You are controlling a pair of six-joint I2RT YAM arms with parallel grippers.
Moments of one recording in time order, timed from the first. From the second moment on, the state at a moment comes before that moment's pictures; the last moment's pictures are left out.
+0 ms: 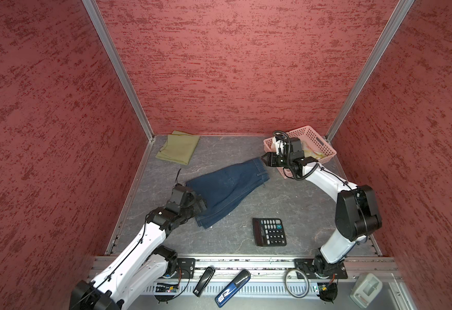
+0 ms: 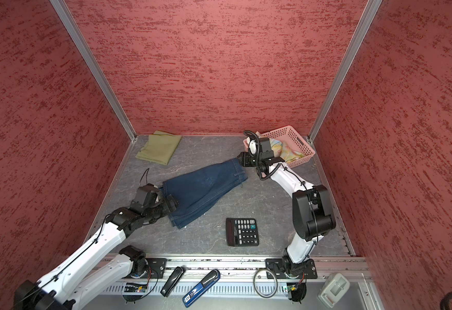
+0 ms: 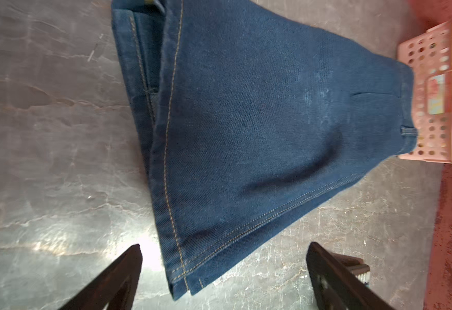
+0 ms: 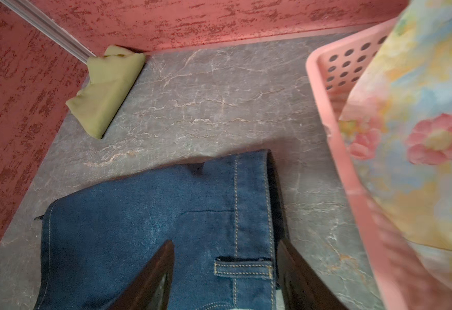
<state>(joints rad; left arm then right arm) -0.40 0.91 0.58 -0.64 0.02 -0.87 0.29 1.73 1.25 -0.21 -0.30 0.28</state>
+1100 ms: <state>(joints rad) -0.18 1.38 0.93 -0.66 0.07 -0.76 0.56 1.96 1.29 -0.22 -0.22 0.45</state>
